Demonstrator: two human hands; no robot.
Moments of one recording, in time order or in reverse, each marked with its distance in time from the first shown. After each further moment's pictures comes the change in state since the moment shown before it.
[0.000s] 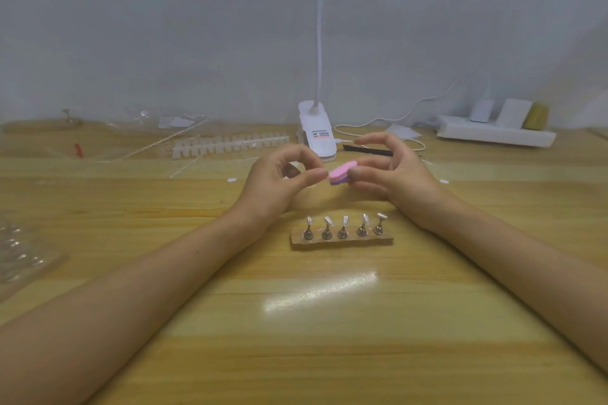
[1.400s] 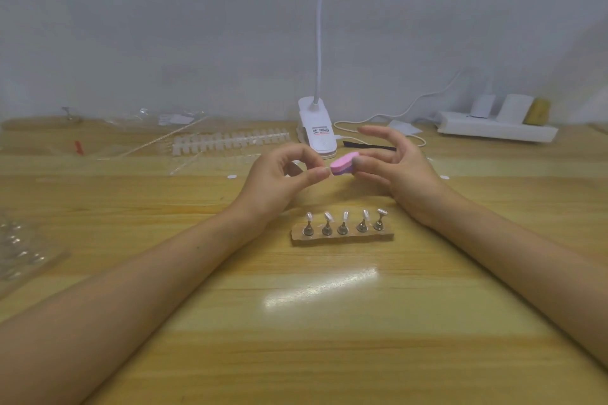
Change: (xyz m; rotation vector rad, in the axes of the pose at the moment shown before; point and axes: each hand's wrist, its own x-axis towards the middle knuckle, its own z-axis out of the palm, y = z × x) left_hand -0.001 0.002 0.000 0.016 -0.018 -0.014; right_hand 0.001 0.001 -0.001 0.006 0.041 -0.056
